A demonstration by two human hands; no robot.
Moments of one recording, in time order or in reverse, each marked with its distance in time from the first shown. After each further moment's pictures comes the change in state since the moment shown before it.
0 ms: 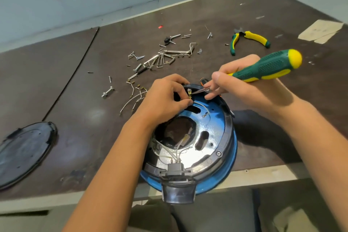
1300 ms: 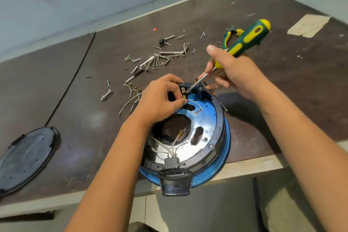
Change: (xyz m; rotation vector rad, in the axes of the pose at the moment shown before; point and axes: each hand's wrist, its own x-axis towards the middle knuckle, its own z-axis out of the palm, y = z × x) left_hand -0.002 -0.001 0.000 -0.020 -0.036 0.027; right_hand 0.025 0.011 0.000 0.255 0.158 0.328
